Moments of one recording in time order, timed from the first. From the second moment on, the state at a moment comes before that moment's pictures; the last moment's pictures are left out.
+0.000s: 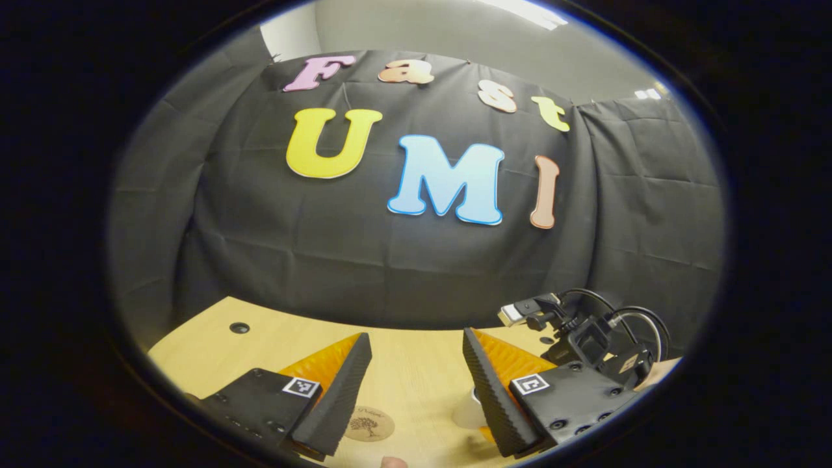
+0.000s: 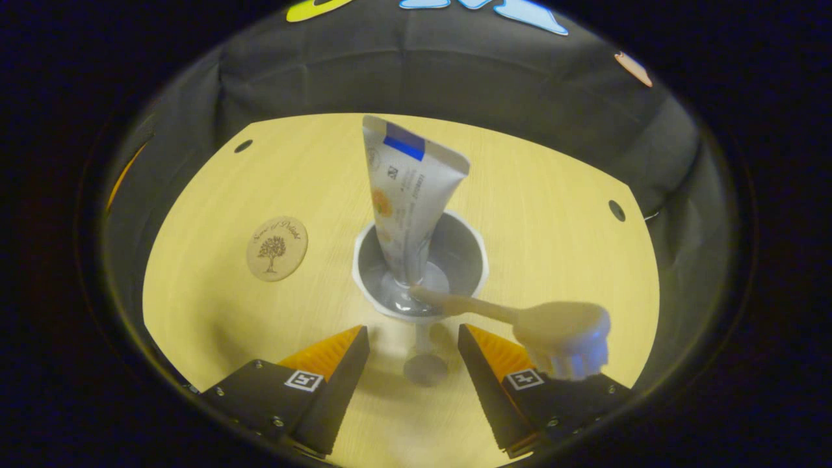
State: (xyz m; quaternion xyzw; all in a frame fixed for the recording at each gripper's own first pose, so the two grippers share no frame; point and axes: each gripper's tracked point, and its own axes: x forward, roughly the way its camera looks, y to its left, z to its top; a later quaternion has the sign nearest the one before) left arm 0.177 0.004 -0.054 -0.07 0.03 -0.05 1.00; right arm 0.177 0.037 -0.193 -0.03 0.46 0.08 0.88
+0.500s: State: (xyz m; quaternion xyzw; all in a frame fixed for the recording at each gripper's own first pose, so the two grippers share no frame) left arm 0.176 0.008 -0.065 -0.08 0.04 -0.04 1.00; right arm 0.181 0.040 -0.208 -0.03 0.49 0.08 0.86
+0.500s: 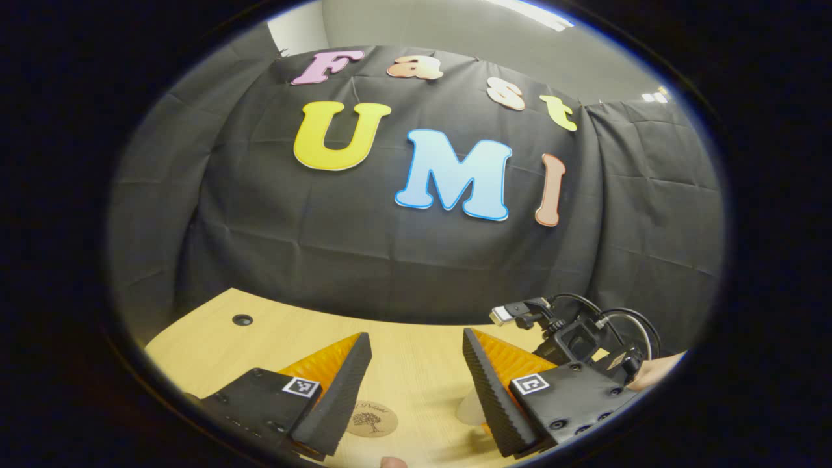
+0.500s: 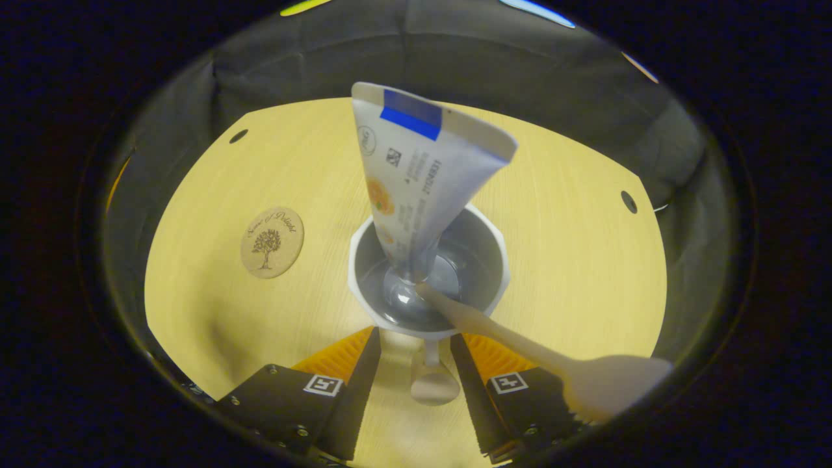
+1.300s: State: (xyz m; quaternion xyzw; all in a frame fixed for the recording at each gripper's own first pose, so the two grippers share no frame) left arm 0.172 0.002 -0.074 -0.08 0.05 -0.05 0.99; right arm 0.188 0.030 -0.209 -0.02 0.50 0.08 0.86
